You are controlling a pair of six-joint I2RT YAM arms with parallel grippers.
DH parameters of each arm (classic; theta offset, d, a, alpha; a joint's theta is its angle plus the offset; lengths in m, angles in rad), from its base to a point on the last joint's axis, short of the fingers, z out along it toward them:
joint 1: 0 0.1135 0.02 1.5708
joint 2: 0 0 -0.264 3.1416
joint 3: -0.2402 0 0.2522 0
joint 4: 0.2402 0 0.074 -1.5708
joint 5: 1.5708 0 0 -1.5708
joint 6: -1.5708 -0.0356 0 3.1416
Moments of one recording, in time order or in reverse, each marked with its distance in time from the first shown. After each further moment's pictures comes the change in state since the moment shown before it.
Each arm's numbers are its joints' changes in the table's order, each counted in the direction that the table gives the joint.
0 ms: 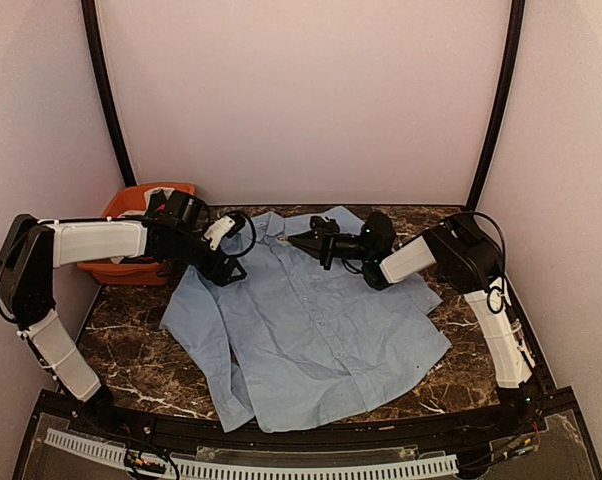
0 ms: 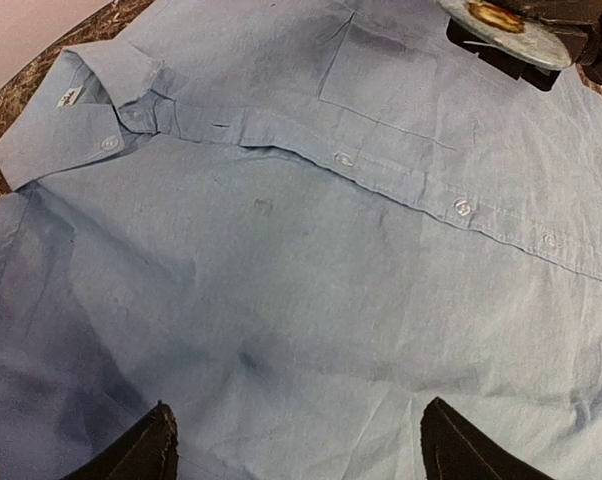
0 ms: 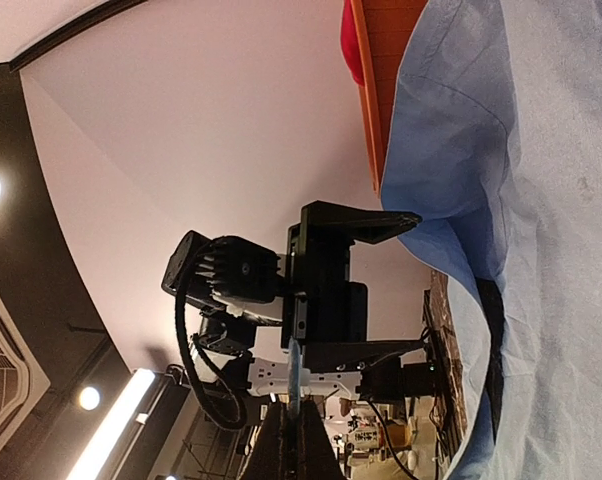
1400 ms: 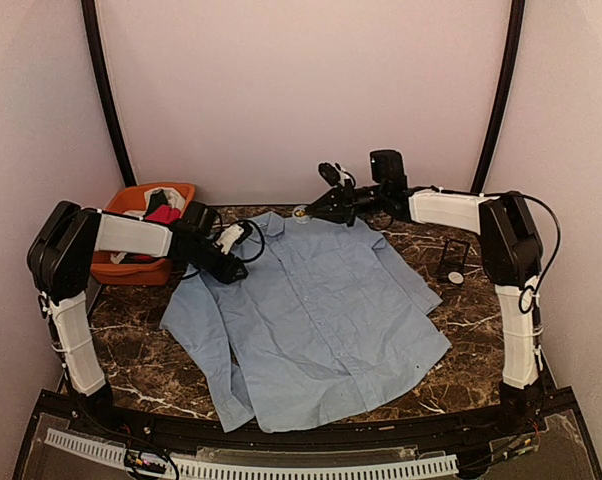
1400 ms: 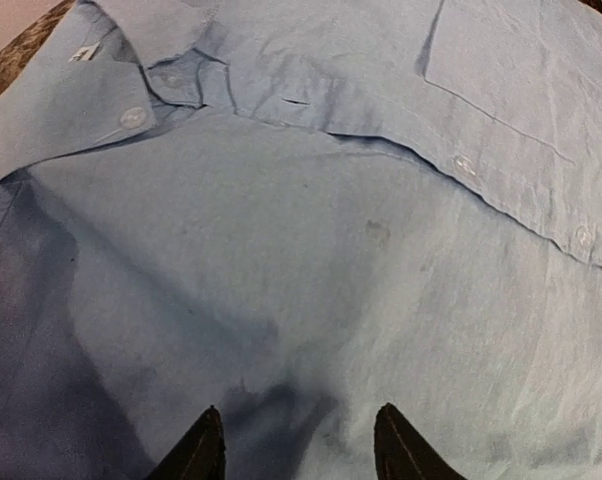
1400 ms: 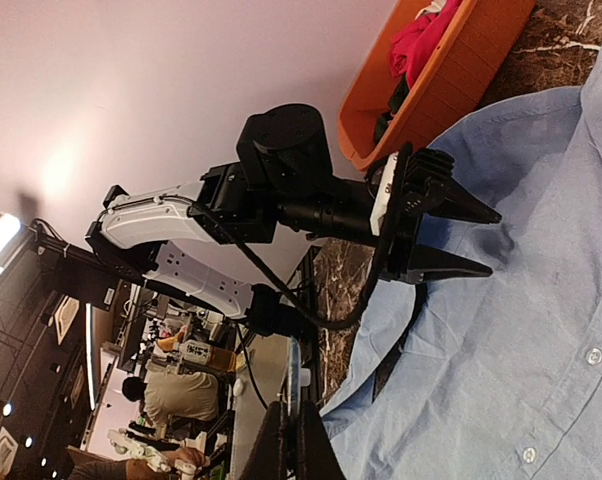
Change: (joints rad) left arm 0.040 -0.274 -0.089 -0.146 -0.025 0.001; right arm -0.093 0.254 -0.255 1.090 -0.311 1.095
